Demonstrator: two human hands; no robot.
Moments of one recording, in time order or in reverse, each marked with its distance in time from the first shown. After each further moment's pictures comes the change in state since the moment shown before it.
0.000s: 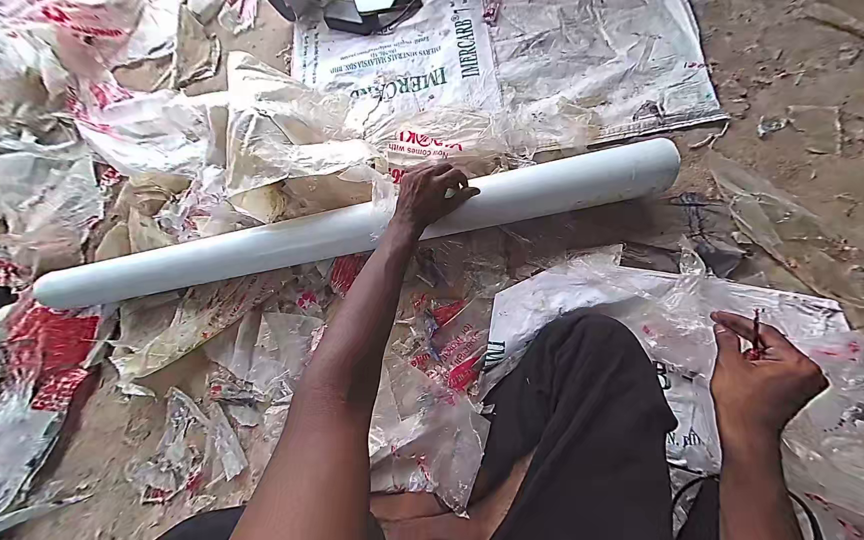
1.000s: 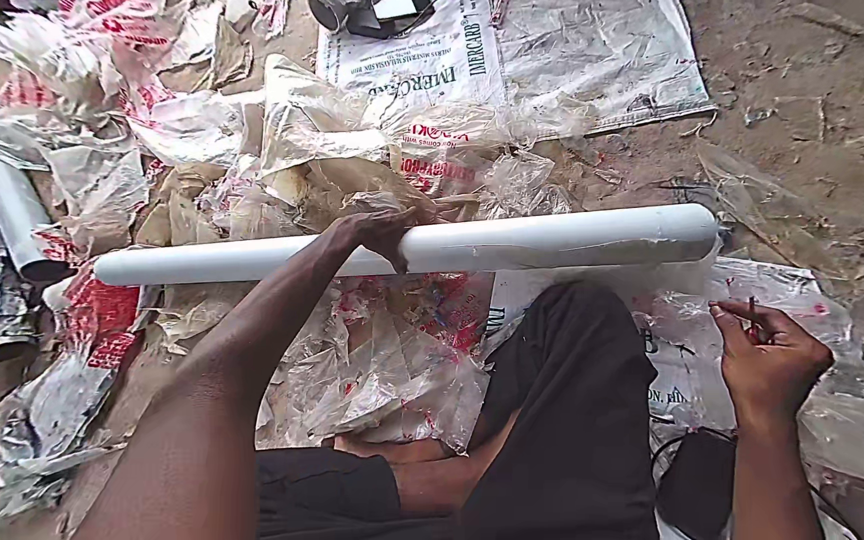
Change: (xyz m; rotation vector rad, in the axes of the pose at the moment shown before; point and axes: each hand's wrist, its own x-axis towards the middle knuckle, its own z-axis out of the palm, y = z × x) left_hand -0.084 -0.009 -0.098 -0.117 -0.997 -0.149; right_hand -0.020 0.019 -0.039 0.175 -0.031 -0.101
